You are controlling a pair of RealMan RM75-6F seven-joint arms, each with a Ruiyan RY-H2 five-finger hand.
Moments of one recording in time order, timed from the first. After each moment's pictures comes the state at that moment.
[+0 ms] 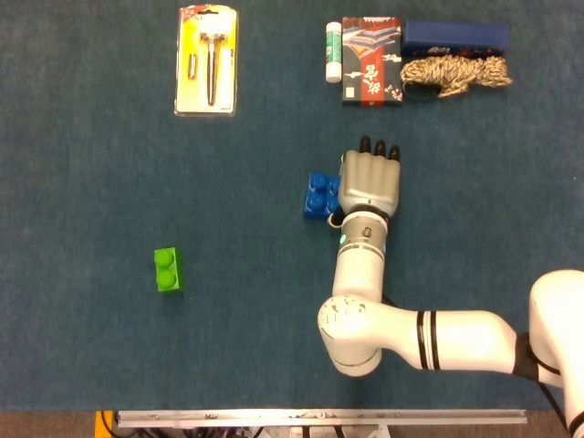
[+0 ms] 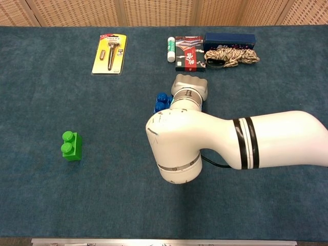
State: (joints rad) left arm 0.00 -1.05 0.04 -1.31 1.55 1.50 -0.17; right arm 1.13 -2.18 0.66 -1.37 -0.11 1.56 -1.19
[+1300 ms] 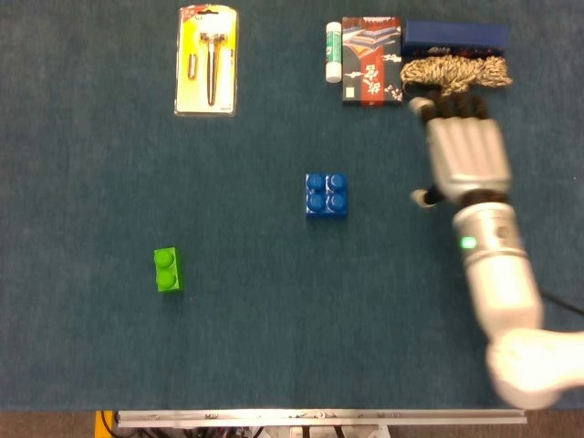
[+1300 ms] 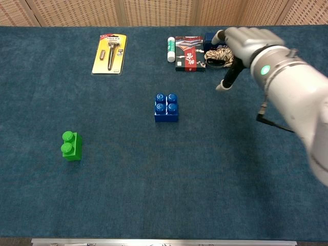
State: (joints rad) left arm -0.05 -1.01 0.03 -1.44 1.55 1.45 -0.05; right arm 0.80 -1.55 0.45 -2.15 -0.33 1.54 -1.17
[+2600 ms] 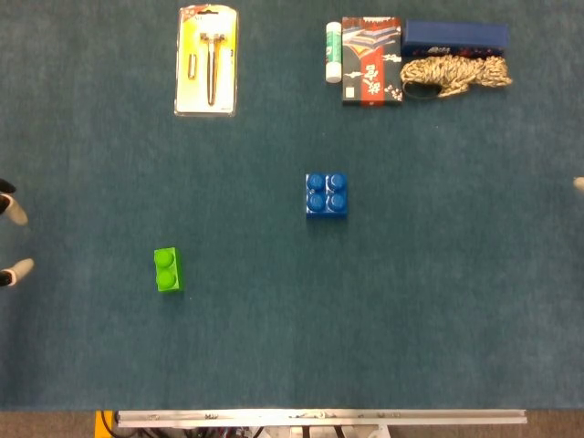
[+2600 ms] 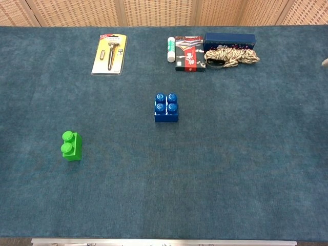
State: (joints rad) left arm -0.15 -0.95 0.00 -1.77 1.54 1.34 0.05; right arm 0.16 -0.97 -0.06 -1.76 -1.72 1.43 -0.24
